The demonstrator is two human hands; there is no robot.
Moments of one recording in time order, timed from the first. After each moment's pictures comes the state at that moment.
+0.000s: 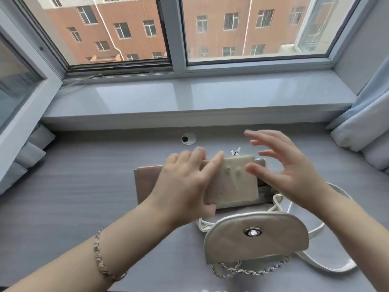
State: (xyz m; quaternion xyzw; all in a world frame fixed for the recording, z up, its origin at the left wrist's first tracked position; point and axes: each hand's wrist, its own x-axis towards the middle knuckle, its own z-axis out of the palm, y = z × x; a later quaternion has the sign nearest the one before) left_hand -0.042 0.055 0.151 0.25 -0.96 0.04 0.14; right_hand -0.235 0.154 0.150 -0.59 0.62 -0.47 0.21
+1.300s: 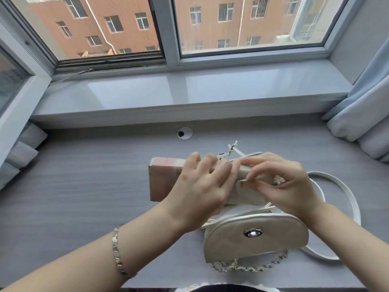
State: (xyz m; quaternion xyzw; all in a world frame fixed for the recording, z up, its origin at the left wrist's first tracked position) left_hand -0.057 0.072 0.135 0.10 -0.95 0.18 0.22; right_hand -0.227 0.168 0.112 -0.63 0.55 -0.53 0.13
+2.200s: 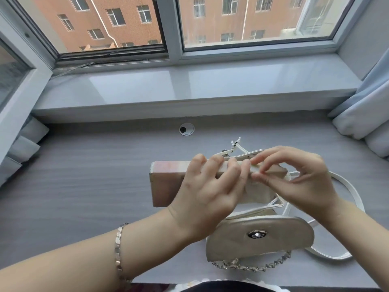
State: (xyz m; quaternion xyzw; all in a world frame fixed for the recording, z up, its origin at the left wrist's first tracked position) left_hand -0.058 0.085 0.134 0.11 -0.94 0.17 0.26; right_hand -0.230 0.170 0.132 -0.60 0.58 -0.53 0.13
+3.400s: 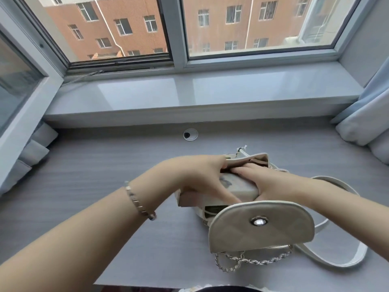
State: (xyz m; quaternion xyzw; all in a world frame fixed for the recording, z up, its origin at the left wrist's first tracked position) left_hand -0.087 0.038 0.175 0.30 -0.88 -0.27 -0.24; right_hand -0.237 0.133 0.117 -0.67 0.67 -0.02 0.33
